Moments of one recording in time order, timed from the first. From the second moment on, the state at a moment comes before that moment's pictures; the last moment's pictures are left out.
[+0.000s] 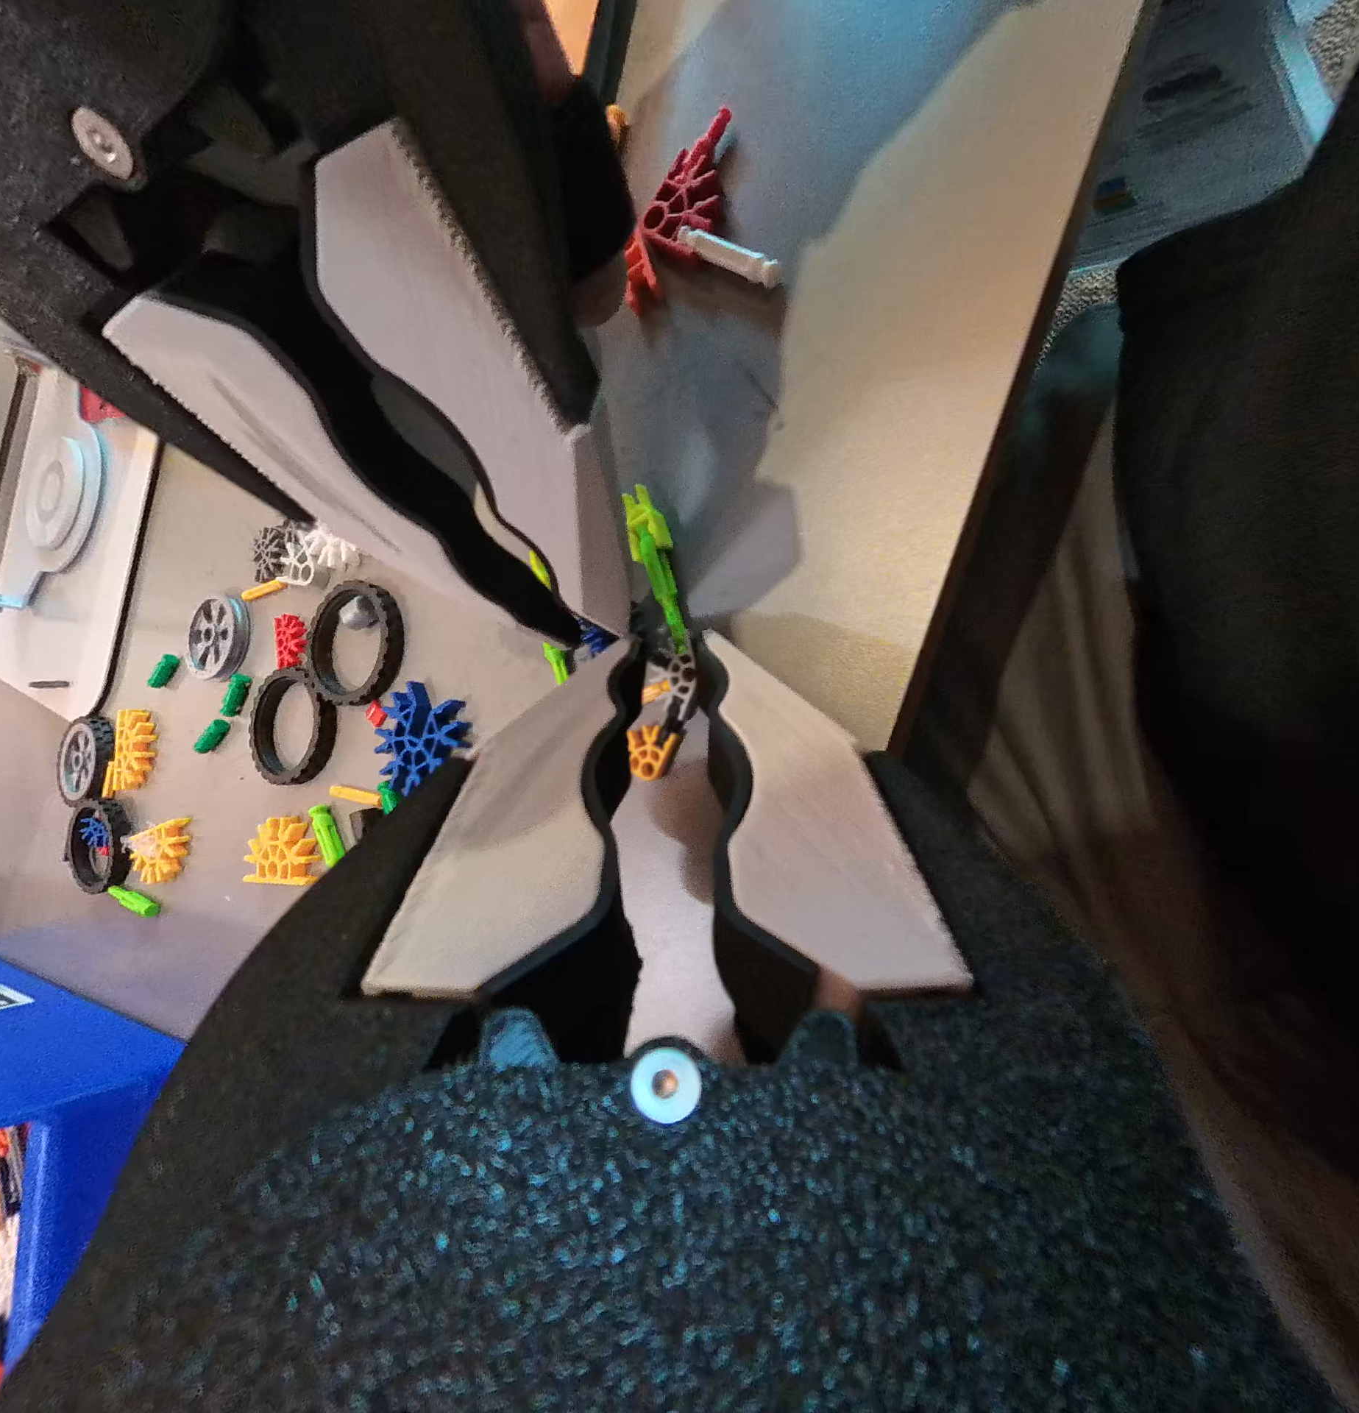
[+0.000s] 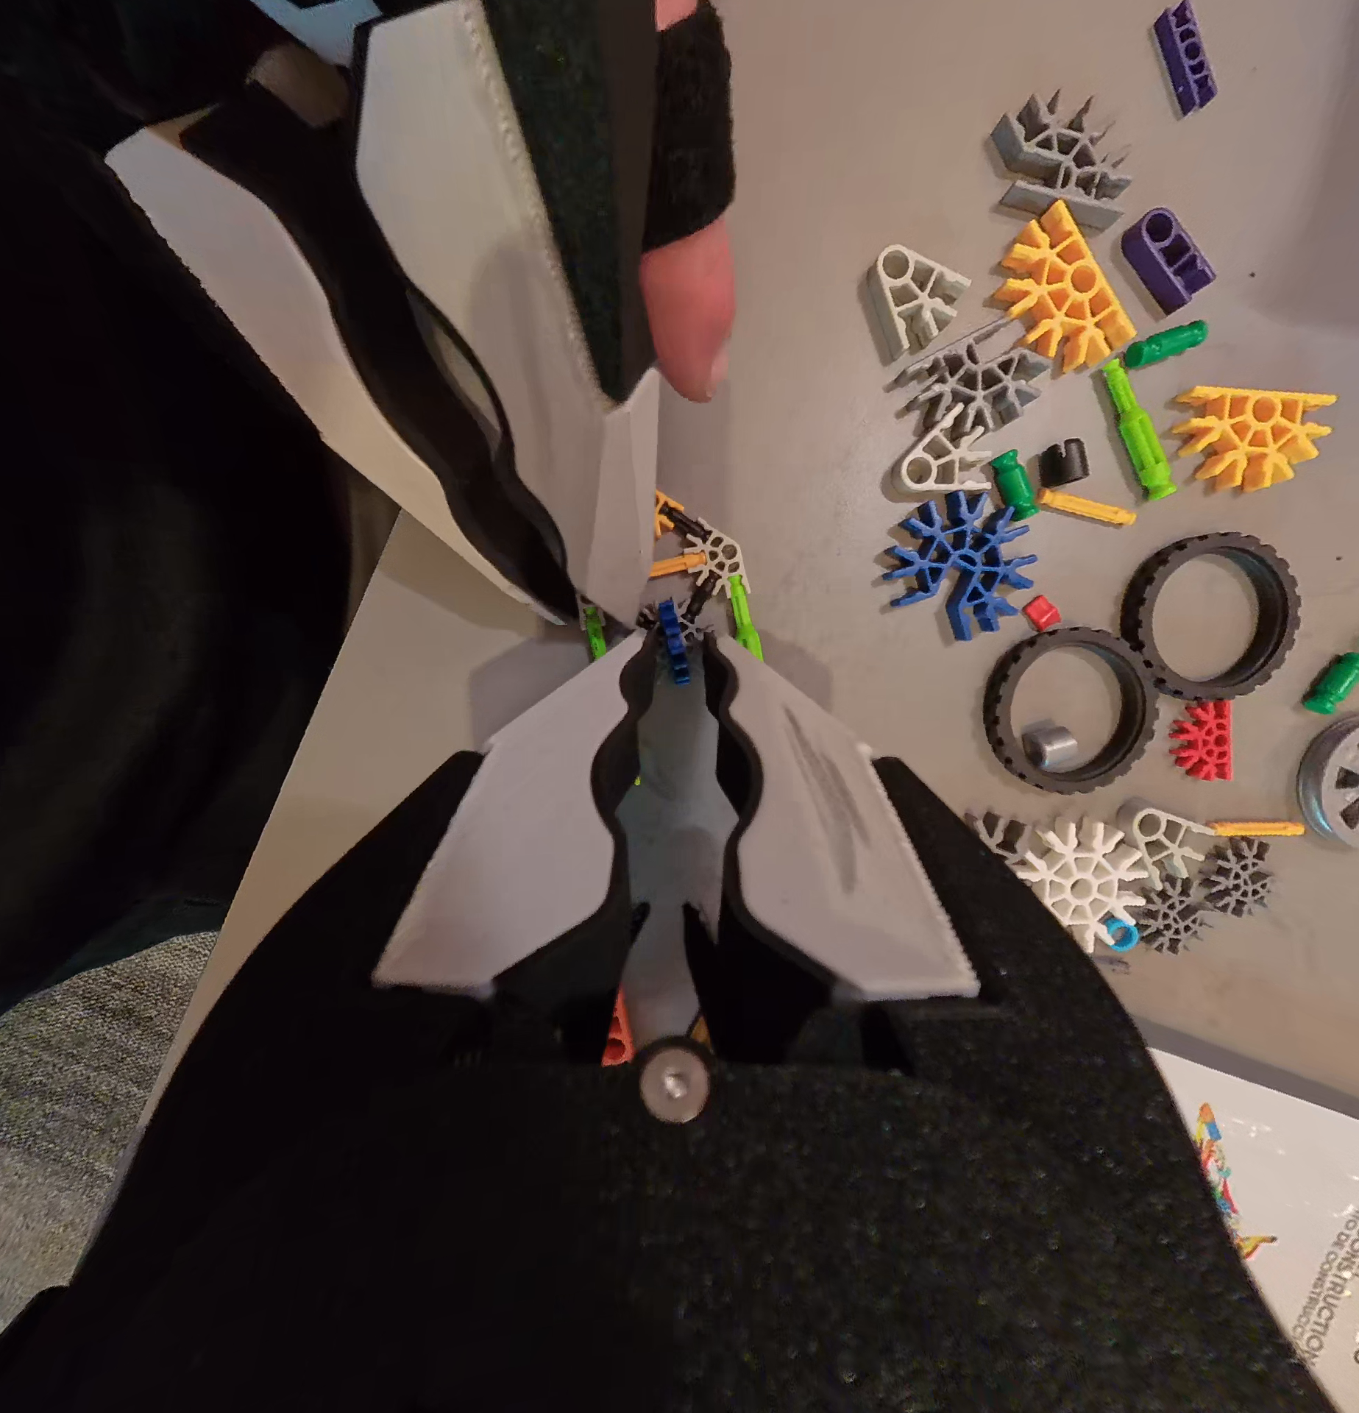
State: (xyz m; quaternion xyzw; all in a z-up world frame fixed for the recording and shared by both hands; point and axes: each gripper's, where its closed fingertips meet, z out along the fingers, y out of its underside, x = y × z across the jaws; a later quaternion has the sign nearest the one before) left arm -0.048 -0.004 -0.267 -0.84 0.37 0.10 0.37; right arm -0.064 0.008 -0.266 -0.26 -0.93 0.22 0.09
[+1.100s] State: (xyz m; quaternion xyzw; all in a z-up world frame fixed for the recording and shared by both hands) left arm -0.027 -0.035 -0.268 -0.86 0.41 0.01 0.29; right arm -0.054 -0.004 -0.267 -0.28 -0.92 0.26 0.05
